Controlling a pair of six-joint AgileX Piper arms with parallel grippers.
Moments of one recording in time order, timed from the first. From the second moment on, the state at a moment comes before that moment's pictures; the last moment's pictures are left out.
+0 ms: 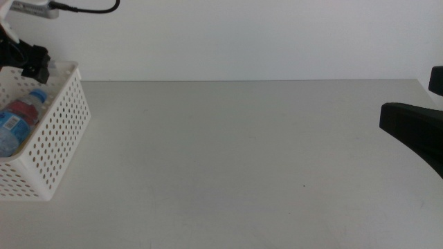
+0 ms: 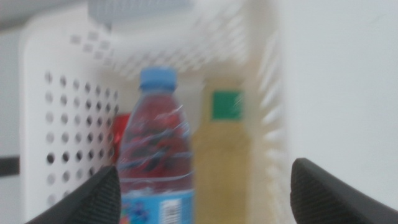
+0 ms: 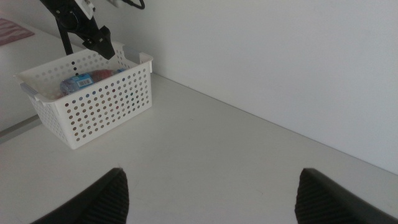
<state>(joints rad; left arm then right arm) 0.15 1.76 -1.63 0.02 0.94 0.32 0.61 0.66 -0.82 0.11 0.45 -0.09</state>
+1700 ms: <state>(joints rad) 0.00 0.89 -1.07 -0.04 0.50 0.10 0.61 0.66 -0.82 0.11 0.45 -0.10</state>
